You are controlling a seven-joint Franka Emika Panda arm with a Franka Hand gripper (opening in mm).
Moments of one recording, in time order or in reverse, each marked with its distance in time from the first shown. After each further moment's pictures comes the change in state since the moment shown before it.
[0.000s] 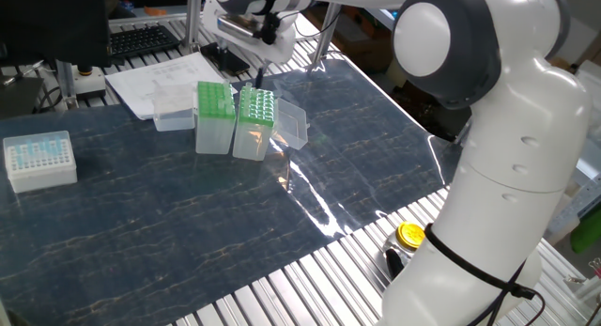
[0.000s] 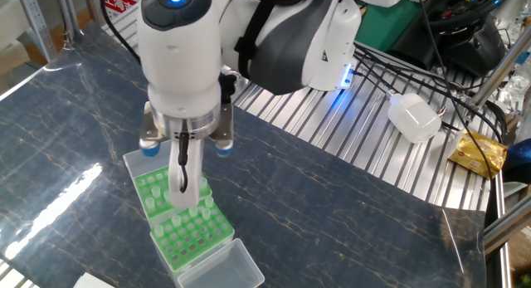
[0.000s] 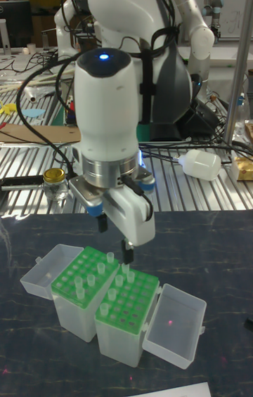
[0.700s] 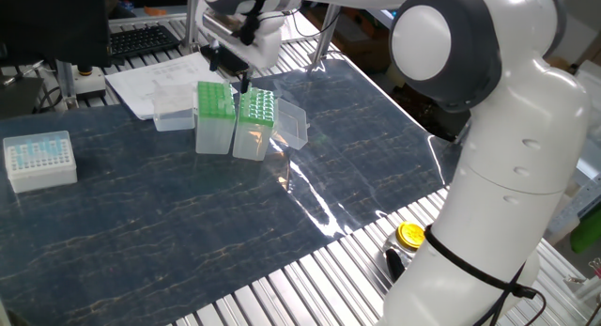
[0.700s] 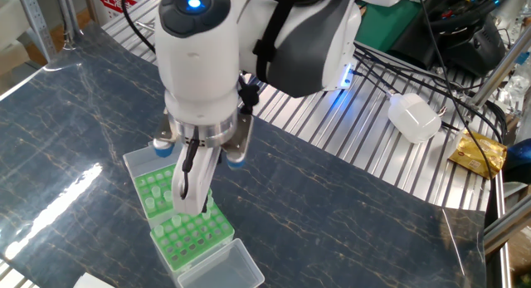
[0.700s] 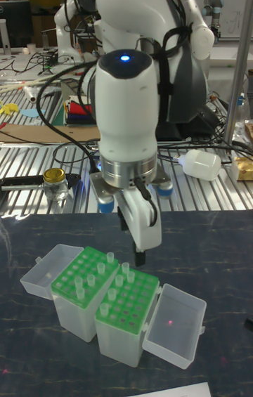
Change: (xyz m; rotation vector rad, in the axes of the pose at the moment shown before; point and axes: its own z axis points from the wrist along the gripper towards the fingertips) arm 0.026 0.015 0.002 -0.005 0.014 0.256
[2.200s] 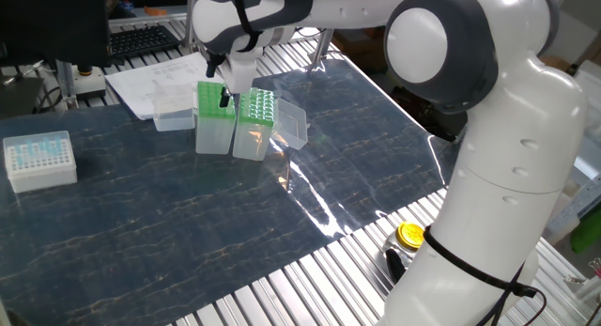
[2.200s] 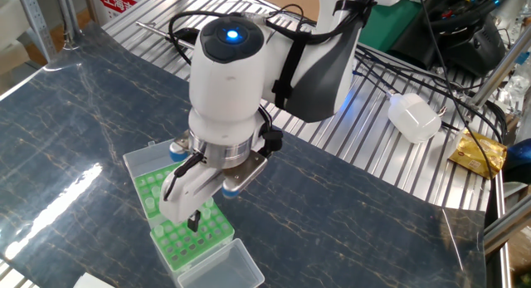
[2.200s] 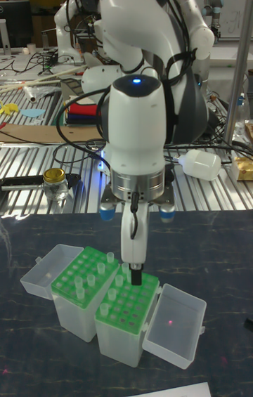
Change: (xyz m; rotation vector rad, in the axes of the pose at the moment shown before) arm 0.010 0.013 0.036 -0.141 -0.026 0.404
